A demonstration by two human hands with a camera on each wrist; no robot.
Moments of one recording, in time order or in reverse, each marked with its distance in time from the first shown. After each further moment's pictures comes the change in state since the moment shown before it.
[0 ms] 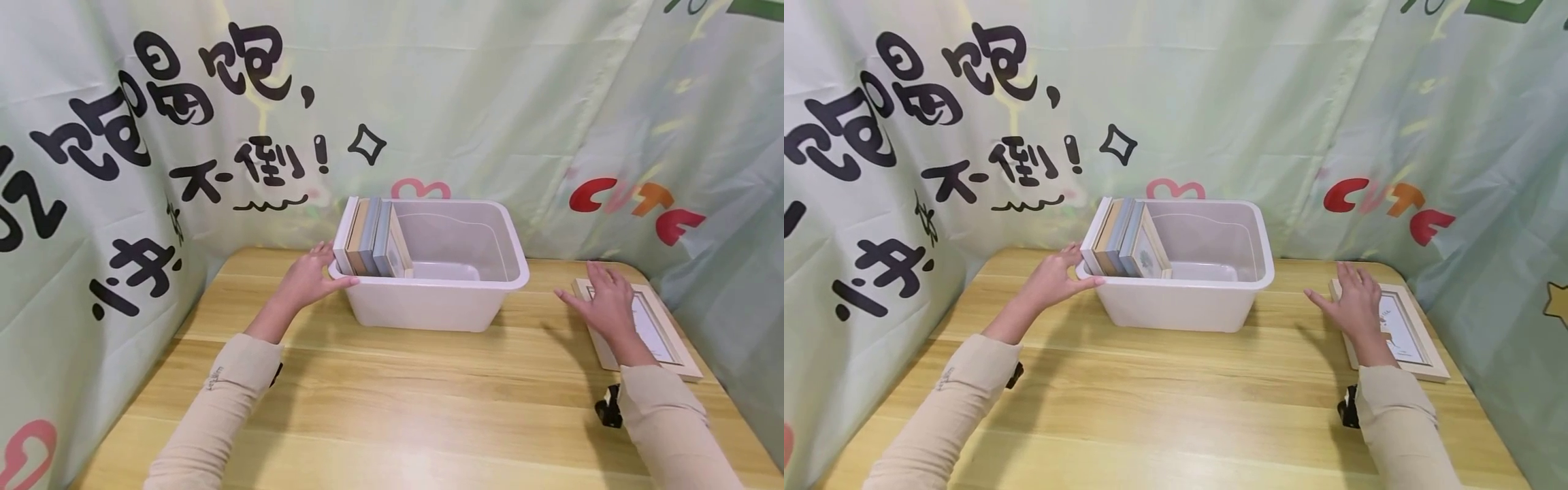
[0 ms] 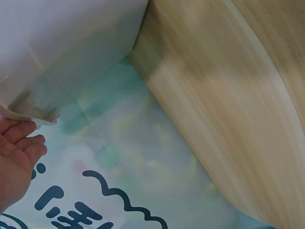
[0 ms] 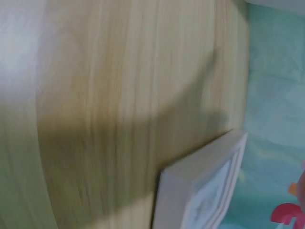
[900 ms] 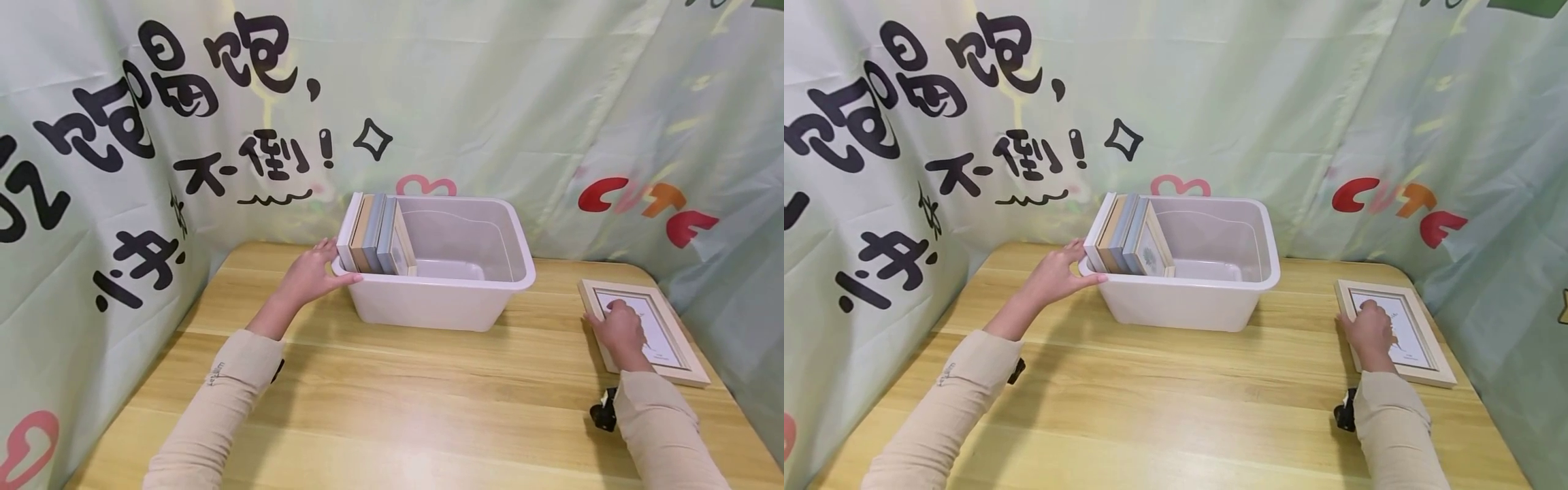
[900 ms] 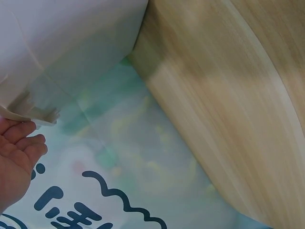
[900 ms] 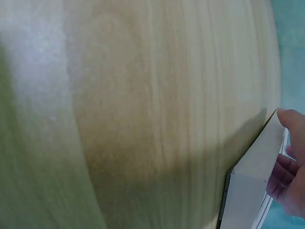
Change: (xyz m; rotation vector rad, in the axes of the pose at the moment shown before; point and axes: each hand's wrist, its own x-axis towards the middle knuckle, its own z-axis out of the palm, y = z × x) left_hand 0.000 -0.003 0.000 -0.010 -0.008 -0.019; right_hand -0.019 0.030 0.017 -0.071 -0.220 0.404
